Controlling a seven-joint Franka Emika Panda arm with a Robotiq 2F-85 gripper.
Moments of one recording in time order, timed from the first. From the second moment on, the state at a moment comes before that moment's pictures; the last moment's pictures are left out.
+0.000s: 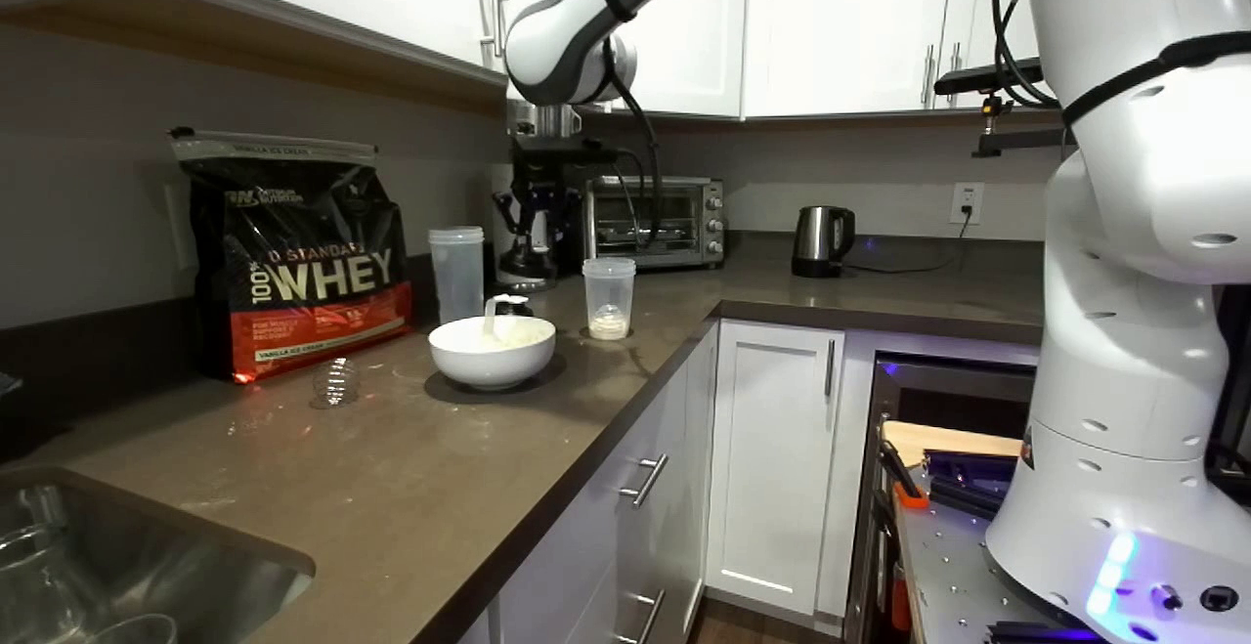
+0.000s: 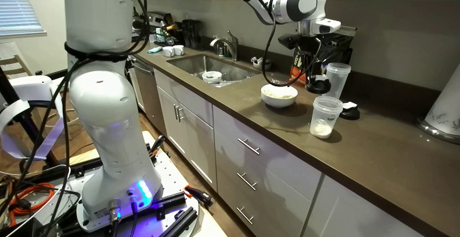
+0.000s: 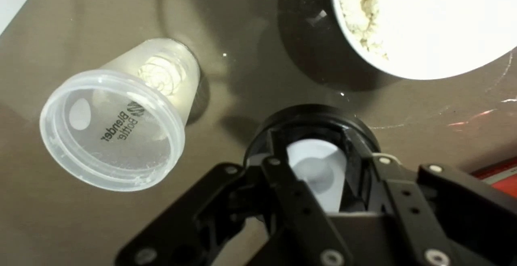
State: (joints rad) arm -0.04 0.29 -0.18 -1.80 -0.09 2.25 0.52
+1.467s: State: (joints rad) arm -0.11 0.15 -0.22 -1.83 -0.10 2.15 0.46
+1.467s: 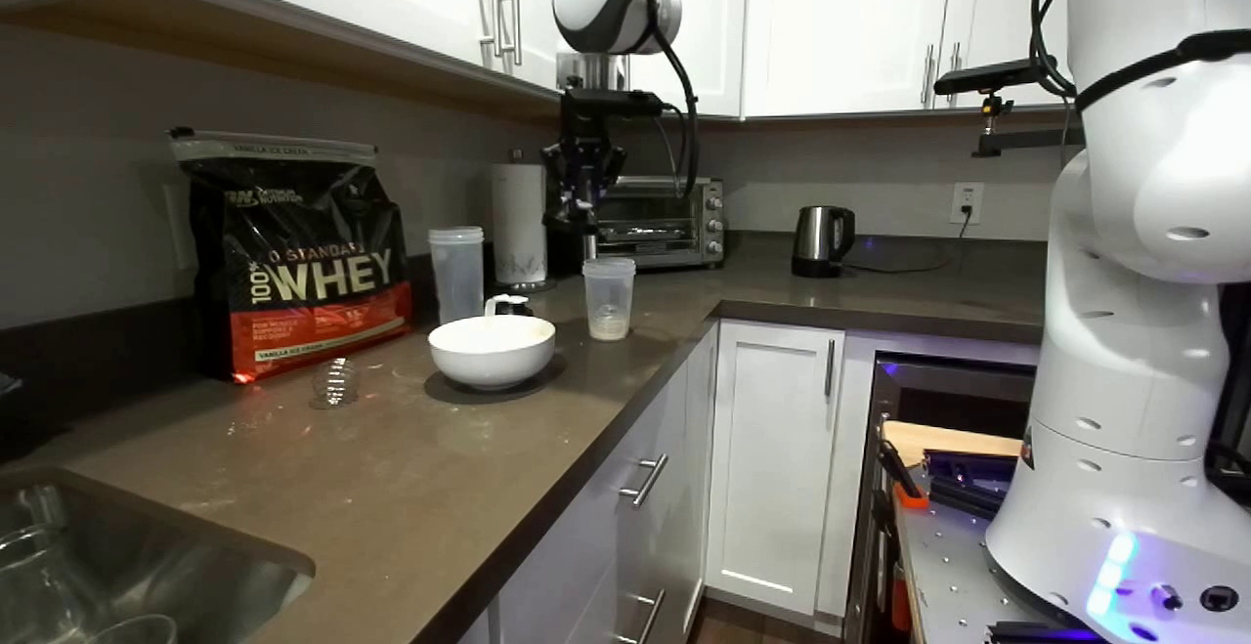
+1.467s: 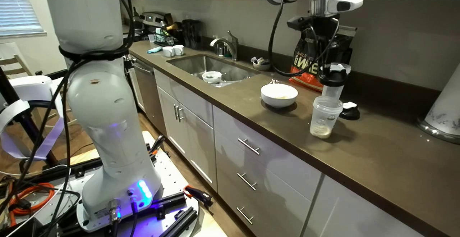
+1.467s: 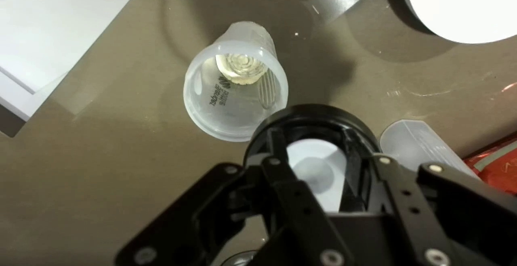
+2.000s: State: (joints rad) arm -0.12 0.18 -0.24 -1.86 -0.12 2.14 0.46
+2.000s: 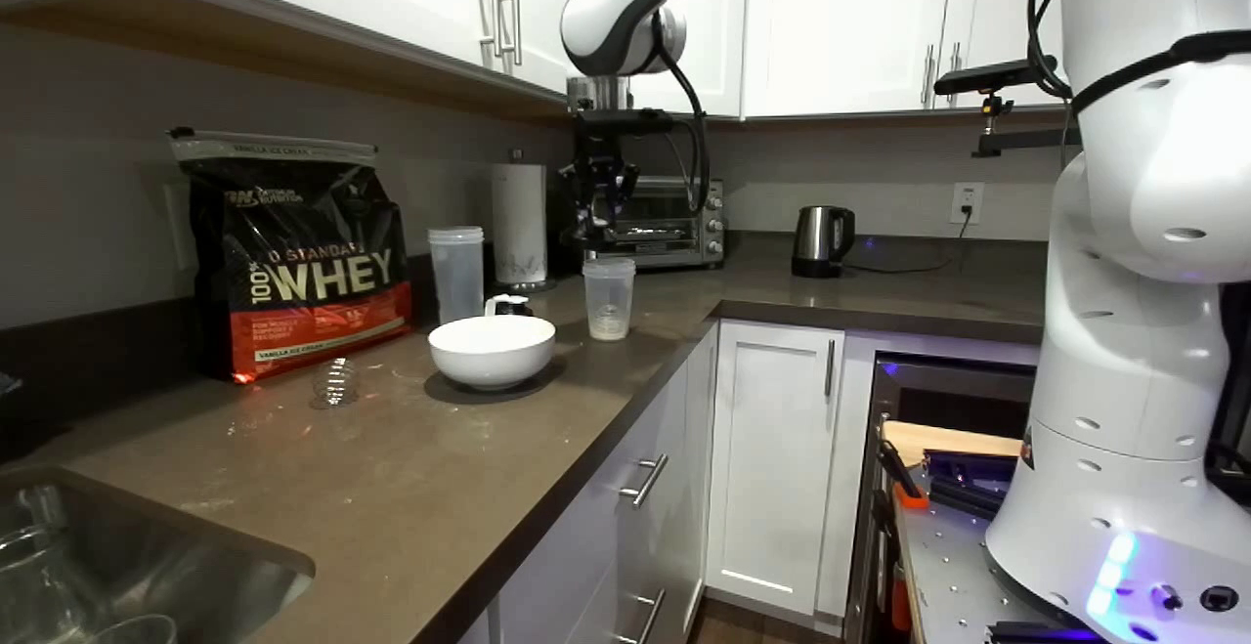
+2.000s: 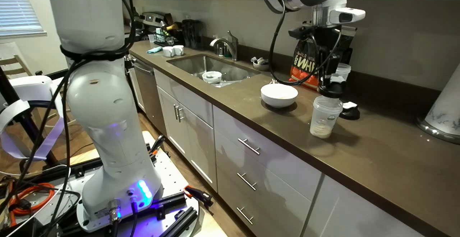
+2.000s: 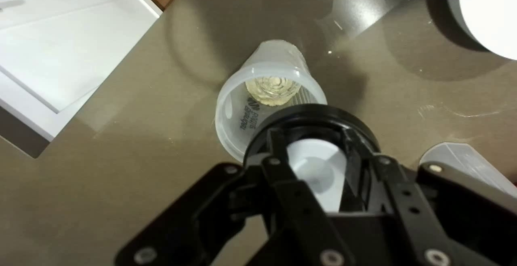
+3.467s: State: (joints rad) arm -0.12 0.21 -0.25 -1.86 -0.18 2.10 0.46
